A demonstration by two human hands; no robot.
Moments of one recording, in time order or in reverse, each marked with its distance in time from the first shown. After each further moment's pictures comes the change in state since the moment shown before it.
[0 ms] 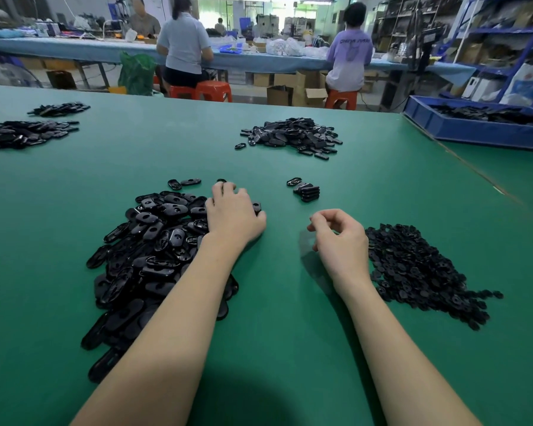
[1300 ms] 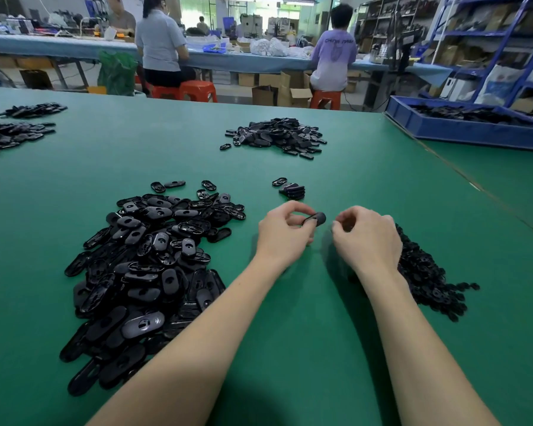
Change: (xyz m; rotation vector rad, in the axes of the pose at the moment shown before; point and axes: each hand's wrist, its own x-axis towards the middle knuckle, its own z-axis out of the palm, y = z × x) left_hand -0.050 0.083 0.020 -1.244 -0.142 -0.040; right_hand 0.022 -0.010 -0.052 -0.870 0.082 -0.055
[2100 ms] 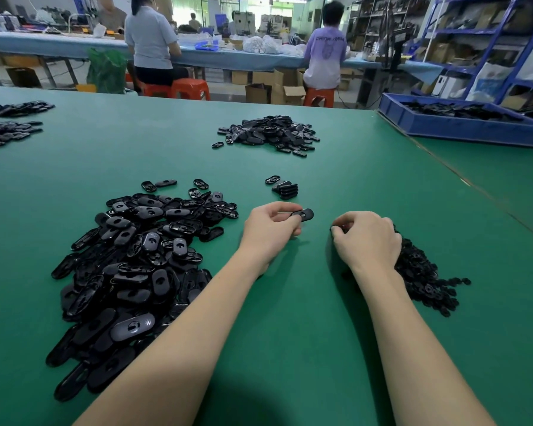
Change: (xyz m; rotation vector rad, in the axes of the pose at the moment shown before) left_hand 0.010 -0.007 -0.010 -0.090 -0.053 -0.120; right_hand 0.005 0.014 0.006 -0.090 -0.006 0.022
